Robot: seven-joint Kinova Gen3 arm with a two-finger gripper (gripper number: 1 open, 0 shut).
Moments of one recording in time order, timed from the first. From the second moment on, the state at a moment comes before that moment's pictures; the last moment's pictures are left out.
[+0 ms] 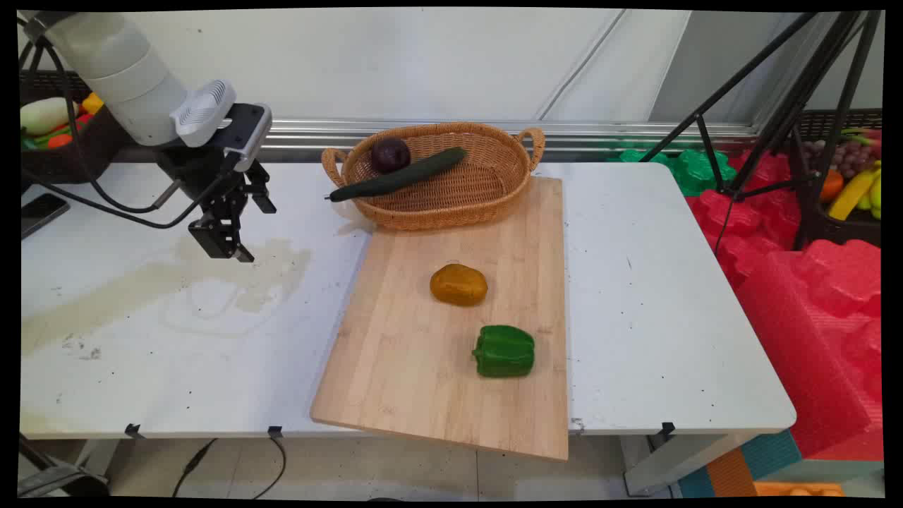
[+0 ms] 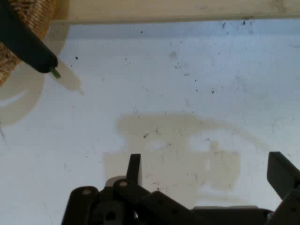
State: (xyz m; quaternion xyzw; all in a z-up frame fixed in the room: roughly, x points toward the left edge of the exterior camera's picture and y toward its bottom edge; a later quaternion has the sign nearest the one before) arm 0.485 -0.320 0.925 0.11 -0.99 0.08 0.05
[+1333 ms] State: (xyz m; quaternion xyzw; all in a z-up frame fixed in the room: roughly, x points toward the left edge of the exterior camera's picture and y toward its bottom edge) arm 0.443 -0.415 0.994 0.31 -0.91 0.19 0.20
